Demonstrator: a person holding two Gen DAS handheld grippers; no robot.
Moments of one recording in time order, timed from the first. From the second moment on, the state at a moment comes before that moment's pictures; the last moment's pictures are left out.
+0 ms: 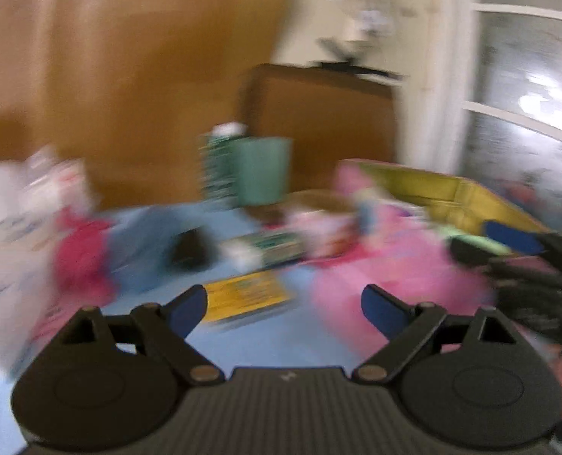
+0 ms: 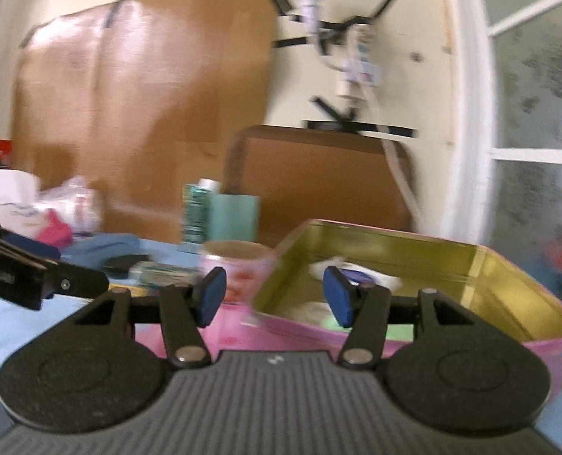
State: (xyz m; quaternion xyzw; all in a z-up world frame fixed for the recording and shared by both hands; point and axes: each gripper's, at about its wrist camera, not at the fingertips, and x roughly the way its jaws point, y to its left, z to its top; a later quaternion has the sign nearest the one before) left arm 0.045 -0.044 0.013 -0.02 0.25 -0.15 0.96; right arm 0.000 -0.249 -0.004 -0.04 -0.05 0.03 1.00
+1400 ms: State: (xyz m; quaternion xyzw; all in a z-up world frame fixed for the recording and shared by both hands) left arm 0.030 0.072 -0.001 -0.12 0.19 -0.03 0.97; right arm 0.125 -0.068 0.028 -0.11 0.19 0.22 0.95
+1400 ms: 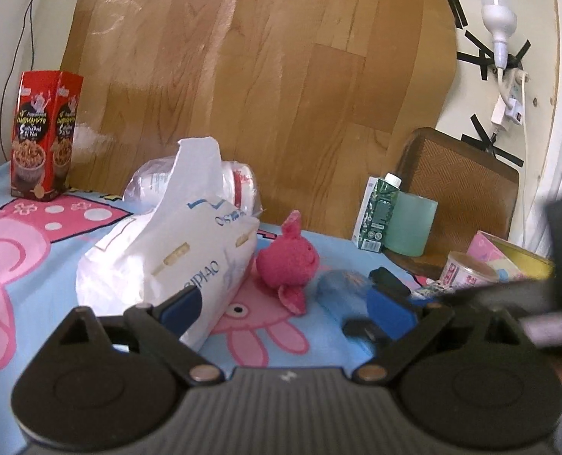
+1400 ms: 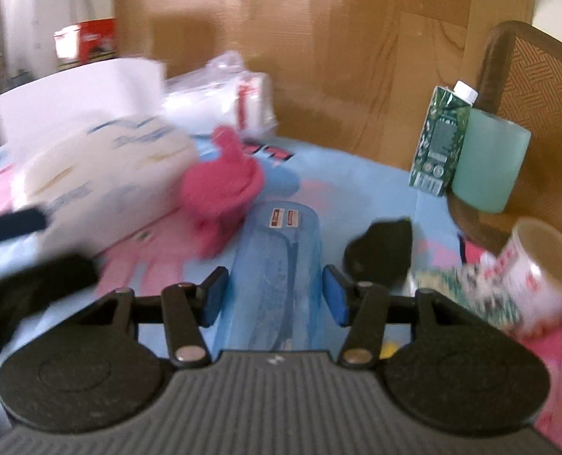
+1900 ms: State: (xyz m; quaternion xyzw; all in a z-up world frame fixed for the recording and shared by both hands) left arm 0.031 0.064 -0.004 -0.10 0.21 -0.04 0.97; right arm 0.029 -0.153 -0.015 -0.09 0.17 0.32 0.93
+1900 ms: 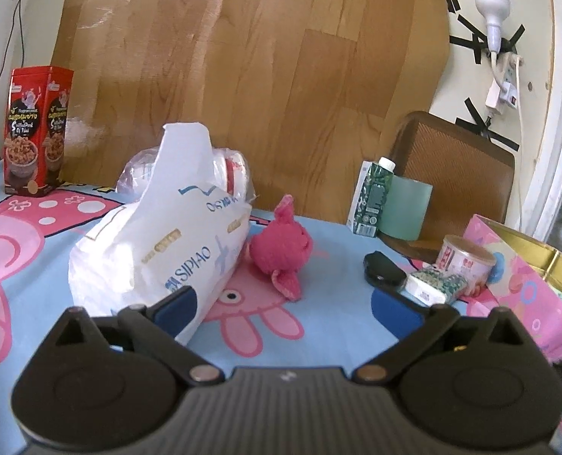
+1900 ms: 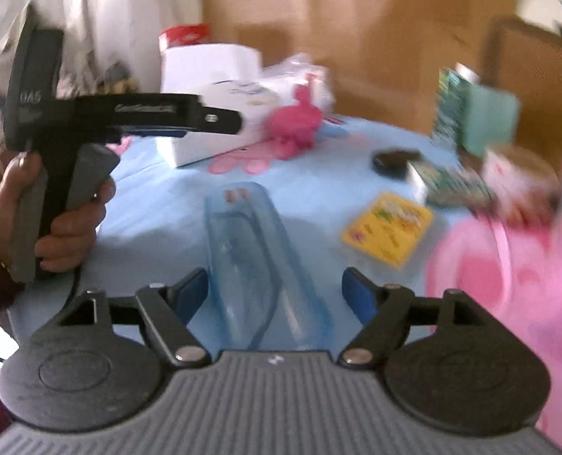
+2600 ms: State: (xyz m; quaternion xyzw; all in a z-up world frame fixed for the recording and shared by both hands) left arm 0.040 0.058 -0.014 -0.18 0.28 -0.14 0.93; right arm -0.005 -0.171 -0.038 -0.10 0.14 0.30 0.94
